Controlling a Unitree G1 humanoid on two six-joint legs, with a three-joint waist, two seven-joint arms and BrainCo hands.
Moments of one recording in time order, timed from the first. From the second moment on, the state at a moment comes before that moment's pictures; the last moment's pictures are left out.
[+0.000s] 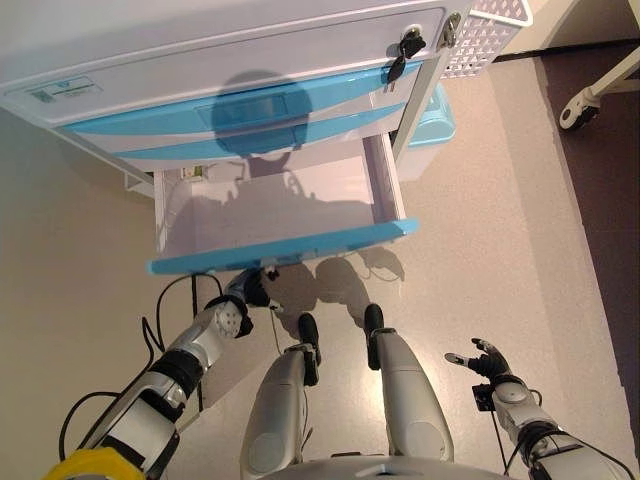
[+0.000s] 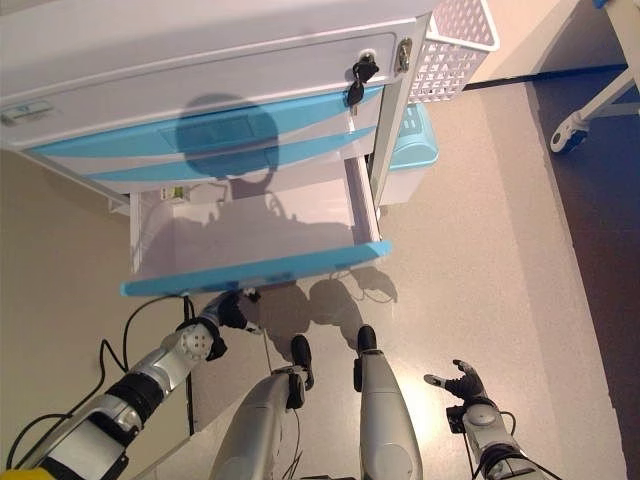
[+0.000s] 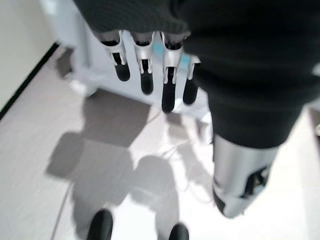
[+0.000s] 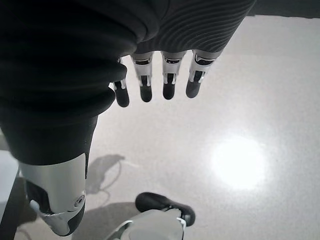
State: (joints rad) left arm -0.48 0.51 -0.56 0.72 0.30 -0.04 0.08; right arm -0.18 -0.38 0.15 1.16 0.11 -0.14 -0.15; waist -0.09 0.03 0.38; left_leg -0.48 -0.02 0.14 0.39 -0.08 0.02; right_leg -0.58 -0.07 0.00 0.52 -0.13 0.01
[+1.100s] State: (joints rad) left arm -0.75 0.64 -0.47 0.87 0.30 0.03 0.26; right arm -0.15 -0.37 0.17 1.18 0.11 -0.13 -0.12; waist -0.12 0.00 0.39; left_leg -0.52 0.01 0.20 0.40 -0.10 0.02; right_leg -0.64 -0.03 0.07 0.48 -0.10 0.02
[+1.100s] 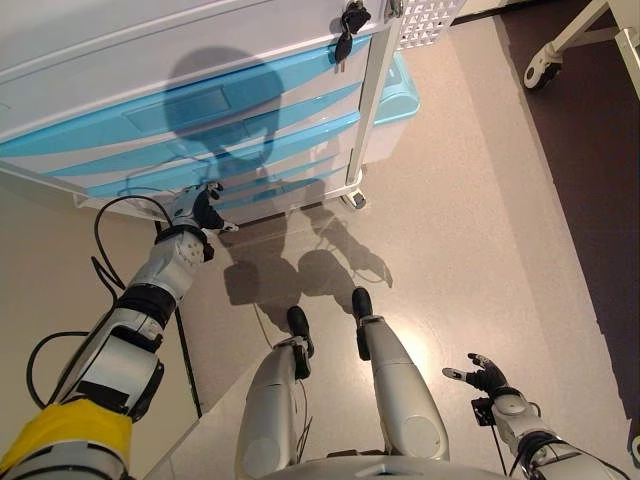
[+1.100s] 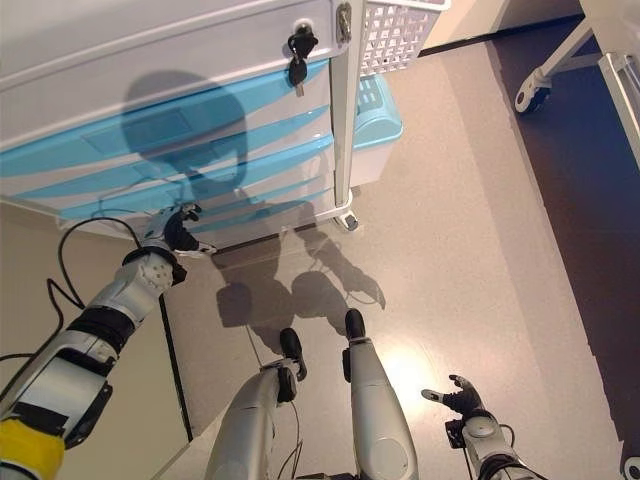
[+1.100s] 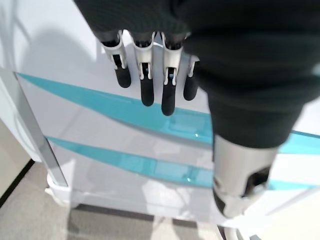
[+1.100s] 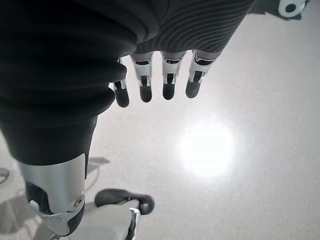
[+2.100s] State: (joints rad) left arm -0.12 0.41 -0.25 0.84 -0.09 -0.04 0.07; right arm -0.15 -0.38 0.13 1.18 0.10 -0.12 -0.14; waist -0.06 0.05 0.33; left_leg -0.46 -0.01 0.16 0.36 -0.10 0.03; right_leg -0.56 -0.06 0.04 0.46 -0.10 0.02
